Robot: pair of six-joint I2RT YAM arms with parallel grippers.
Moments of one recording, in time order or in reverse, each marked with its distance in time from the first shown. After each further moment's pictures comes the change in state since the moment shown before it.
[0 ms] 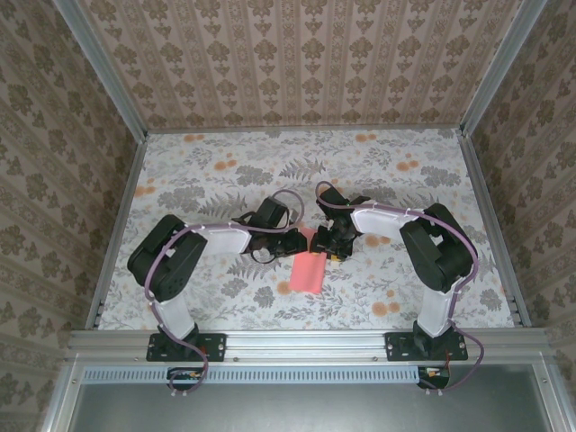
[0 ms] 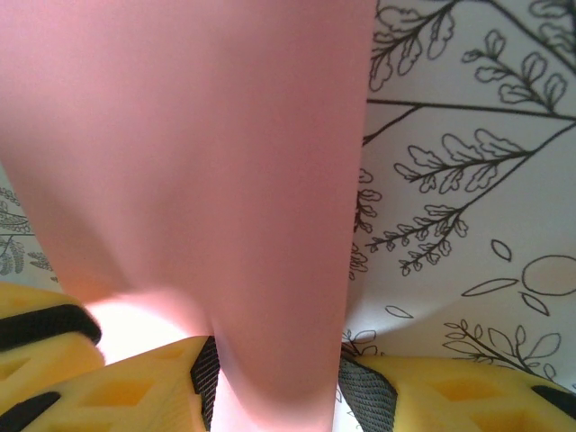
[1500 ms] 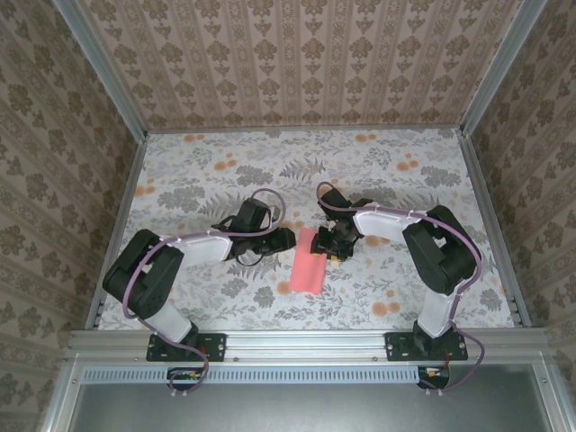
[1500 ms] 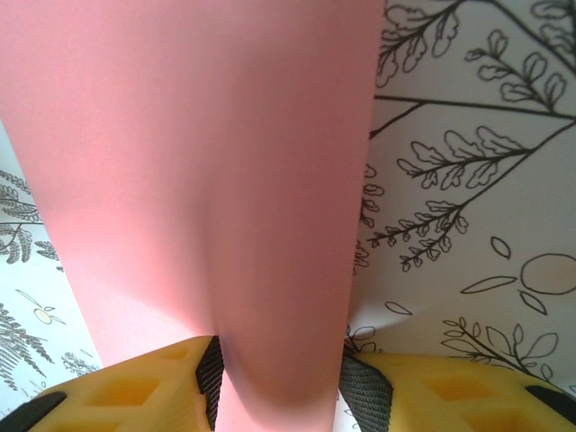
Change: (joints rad) left arm 0.070 -0.176 -0.138 0.047 -0.046 0.000; right arm -0.001 -0.028 -0.034 0.038 -0.001 -0.017
